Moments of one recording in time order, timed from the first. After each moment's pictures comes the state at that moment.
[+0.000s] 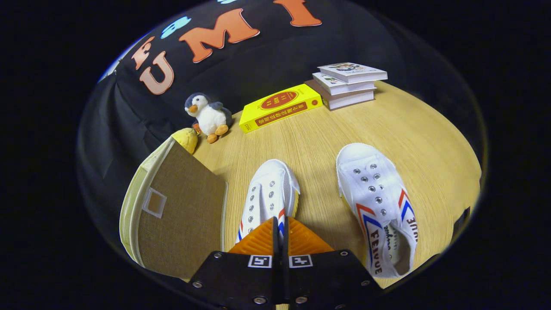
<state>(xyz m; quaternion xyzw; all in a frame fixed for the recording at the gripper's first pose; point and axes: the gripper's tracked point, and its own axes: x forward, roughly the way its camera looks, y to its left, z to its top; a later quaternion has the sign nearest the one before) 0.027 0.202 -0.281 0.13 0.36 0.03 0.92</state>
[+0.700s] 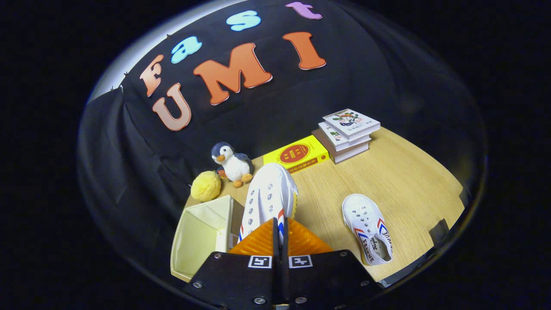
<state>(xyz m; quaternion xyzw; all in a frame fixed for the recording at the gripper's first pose) 0.011 0.248 -0.102 0.15 0.24 0.02 0.96</state>
